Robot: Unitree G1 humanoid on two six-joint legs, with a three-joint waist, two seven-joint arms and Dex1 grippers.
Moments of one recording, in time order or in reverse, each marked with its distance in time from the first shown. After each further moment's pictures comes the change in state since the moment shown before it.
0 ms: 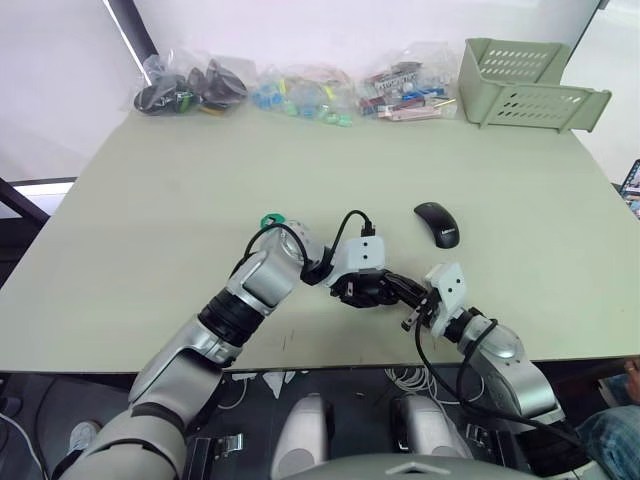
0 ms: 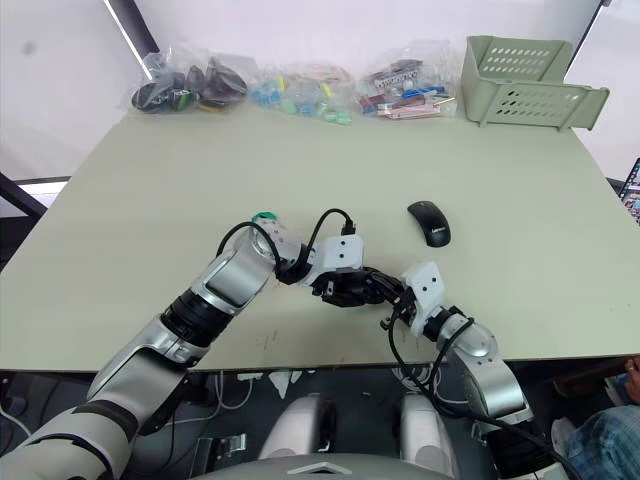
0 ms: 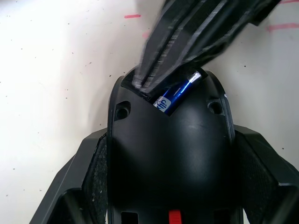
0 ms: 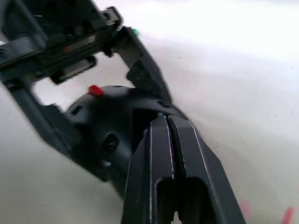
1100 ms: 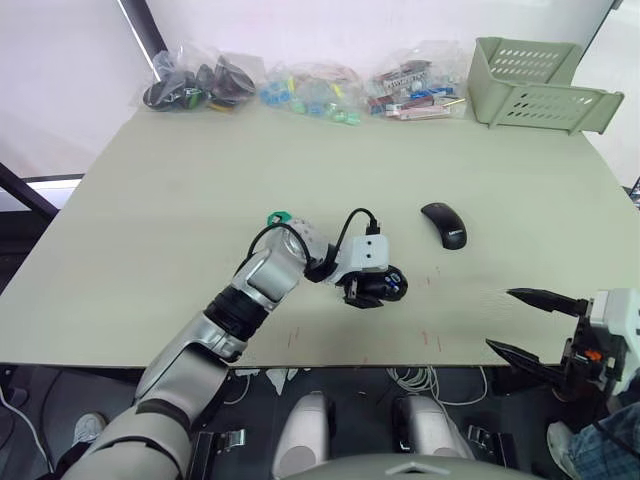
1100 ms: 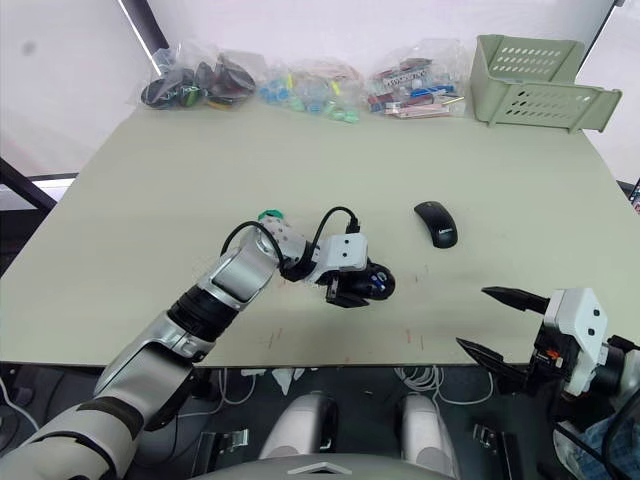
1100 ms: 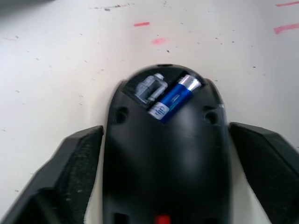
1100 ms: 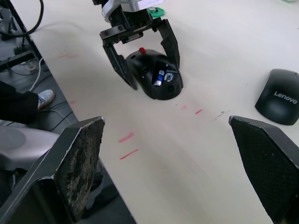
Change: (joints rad) left arm -0.021 -0.027 0.024 0.086 -0.020 -0.142 0.010; right arm 0.469 -0.521 -0.678 -0.508 0.430 0.189 0.425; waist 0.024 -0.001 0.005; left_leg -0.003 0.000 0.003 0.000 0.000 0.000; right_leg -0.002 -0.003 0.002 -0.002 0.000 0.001
